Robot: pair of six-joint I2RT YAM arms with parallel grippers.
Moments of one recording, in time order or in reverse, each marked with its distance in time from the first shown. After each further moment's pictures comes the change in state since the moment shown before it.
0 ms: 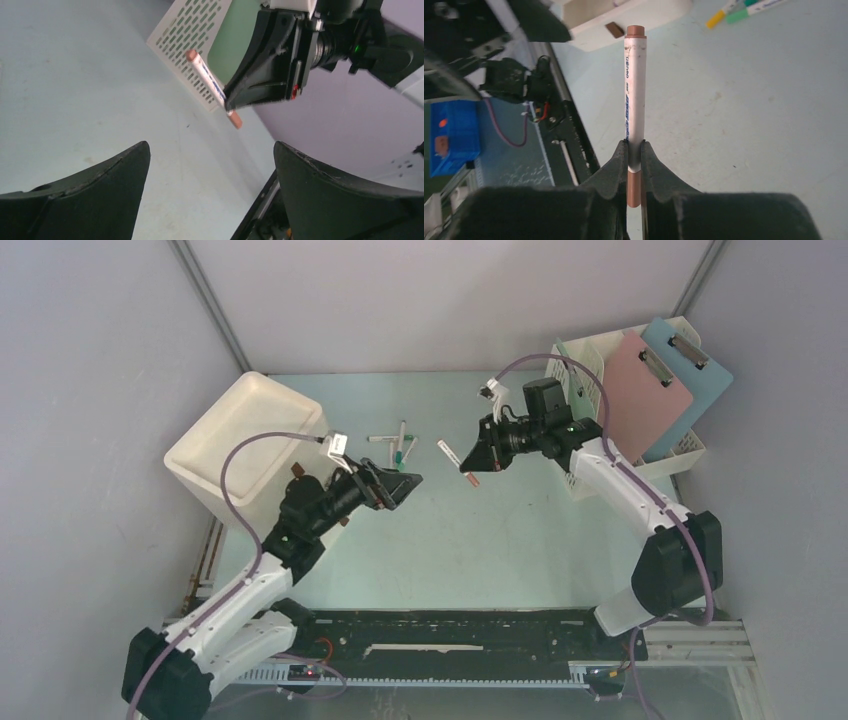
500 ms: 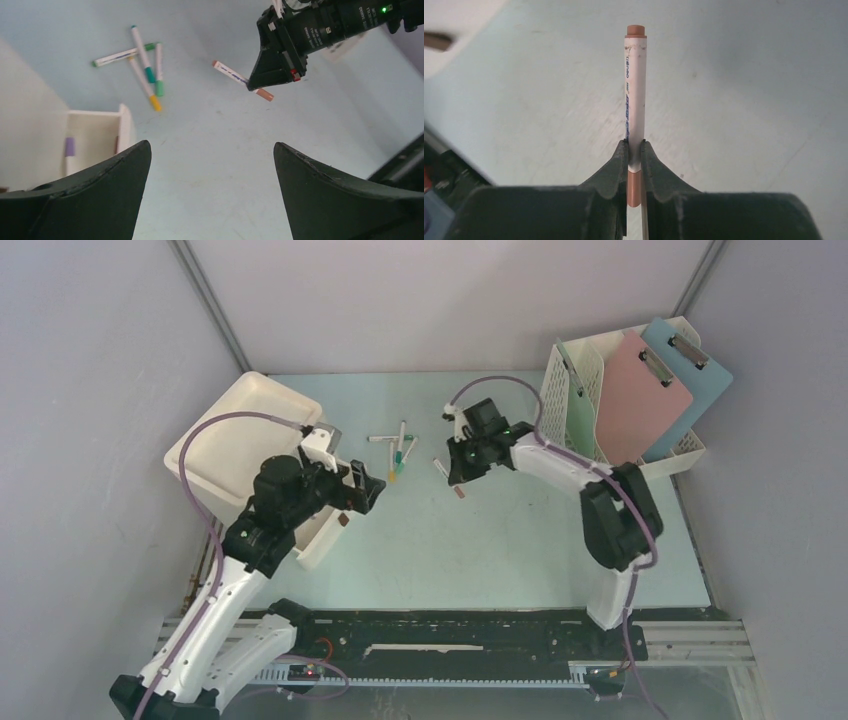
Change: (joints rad) left arm 0.099 -0.079 0.282 -0.692 -0.156 0.548; right arm 0.175 0.391 0.123 0.003 0.540 0.098
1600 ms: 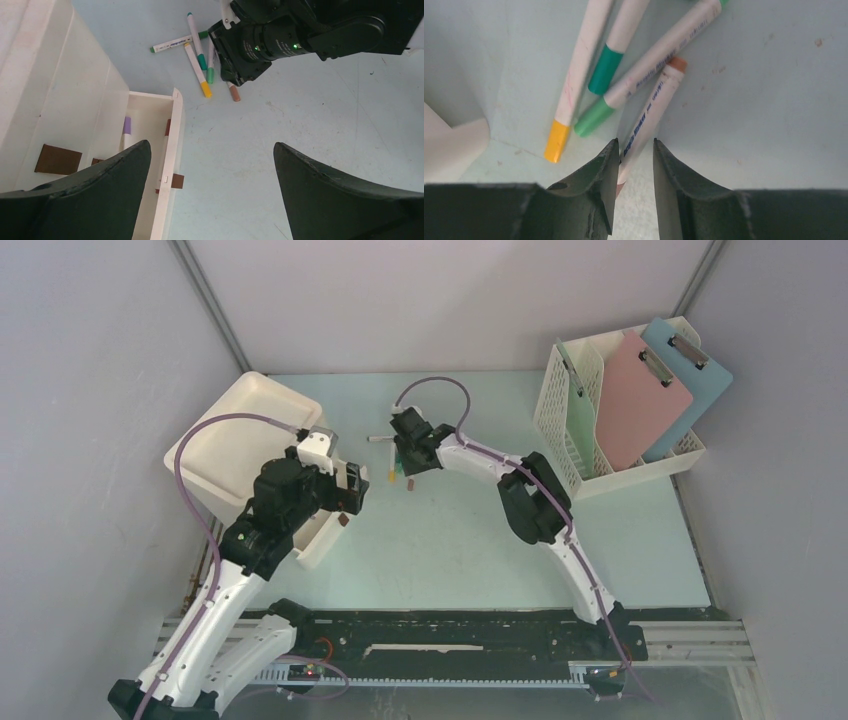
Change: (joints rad) left arm -0.002 -0.012 0.004 -0.056 -0.157 0.081; right arm 0.171 0.505 0.595 -0.051 0.391 0.175
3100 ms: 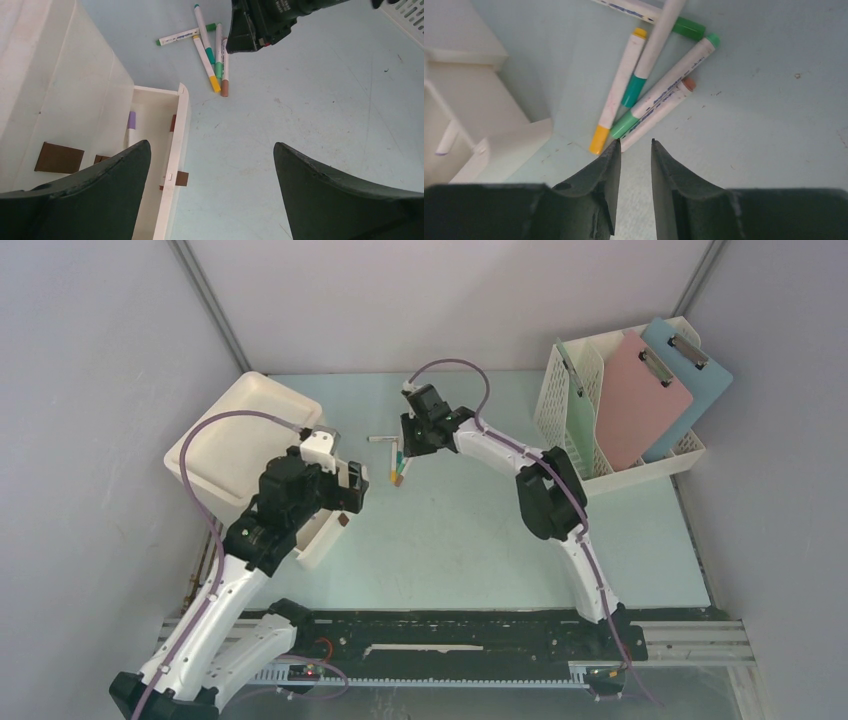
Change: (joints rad) left arm -0.009 0.031 0.000 -0.002 -0.039 0.001; right arm -0.077 -0.126 -0.047 0.064 -0.214 0.034
